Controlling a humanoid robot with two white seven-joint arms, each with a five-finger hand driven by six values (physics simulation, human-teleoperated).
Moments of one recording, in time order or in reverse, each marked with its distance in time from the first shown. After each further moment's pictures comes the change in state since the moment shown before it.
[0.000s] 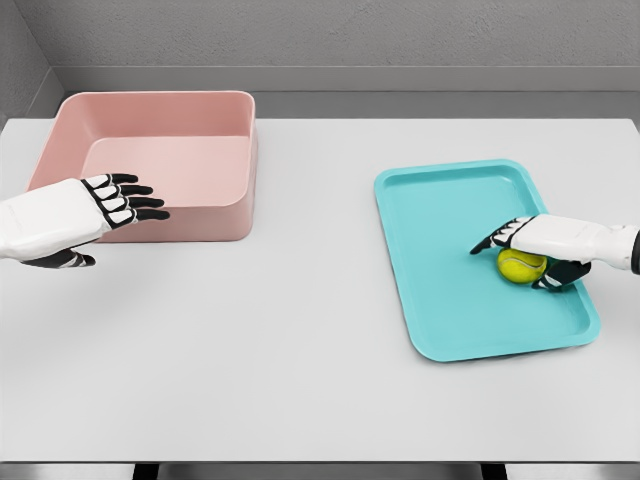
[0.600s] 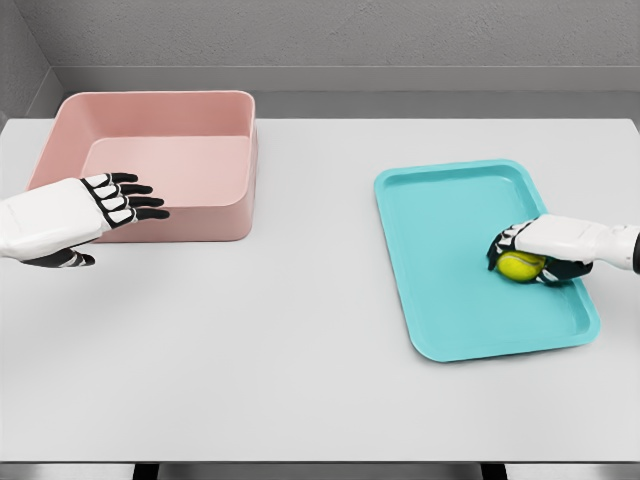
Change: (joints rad) left arm -0.002 0.000 0.000 0.000 0.001 0.000 0.000; right arm -0.003 0.000 -0.003 0.007 0.030 0.001 -0.001
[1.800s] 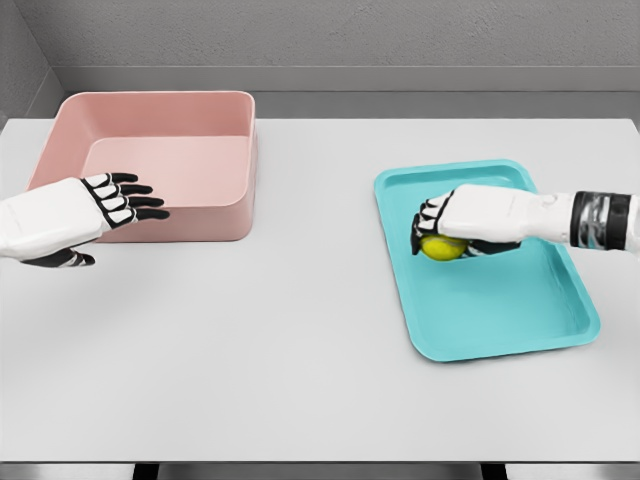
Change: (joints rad) left arm 0.002 -0.001 0.000 0.000 -0.001 0.000 0.000; right arm -0.097 0.098 -0.006 -0.281 0.027 -0.003 0.056
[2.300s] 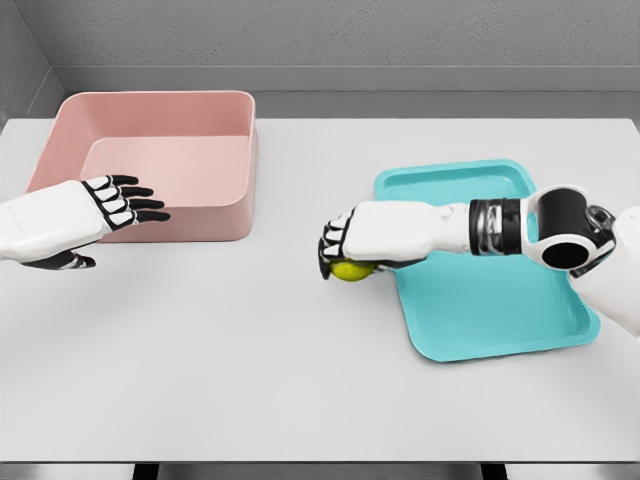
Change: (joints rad) left arm 0.005 0.000 0.000 0.000 0.000 0.000 0.000; right arm -0.048 0.260 0.035 -0.035 0.080 -0.001 0.082
